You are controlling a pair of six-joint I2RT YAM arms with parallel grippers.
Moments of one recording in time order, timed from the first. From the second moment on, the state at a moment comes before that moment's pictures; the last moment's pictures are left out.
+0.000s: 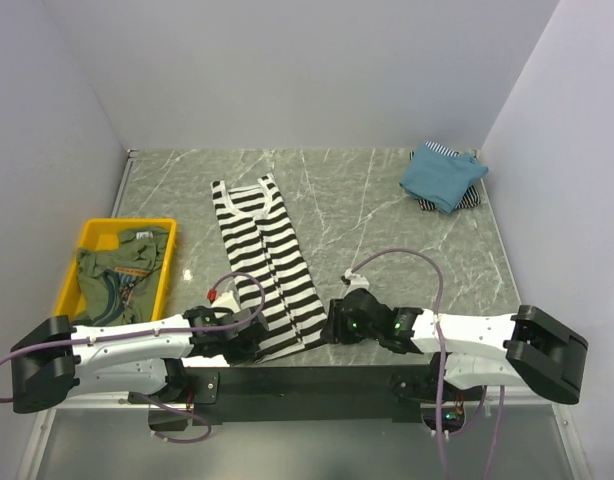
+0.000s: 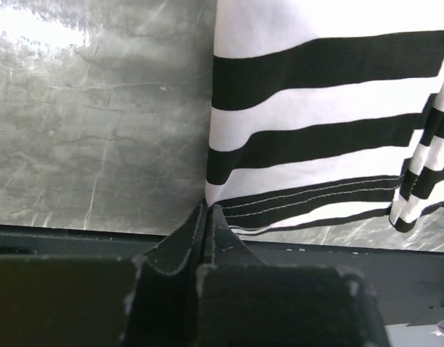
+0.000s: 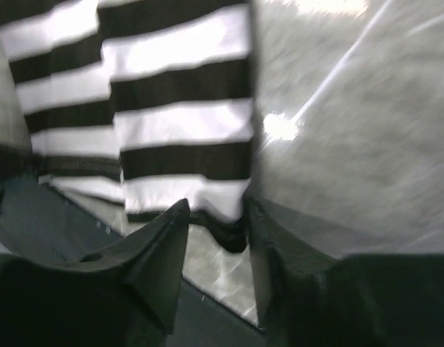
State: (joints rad) left arm -1.16 1.04 0.47 -0.70 -0.24 -1.54; right arm 1.03 1.18 0.37 -0.01 0.09 0.91
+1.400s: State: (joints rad) left arm -1.16 0.80 0.47 -0.78 -0.20 -1.45; right arm 1.19 1.02 0.32 -0.14 0.25 1.08
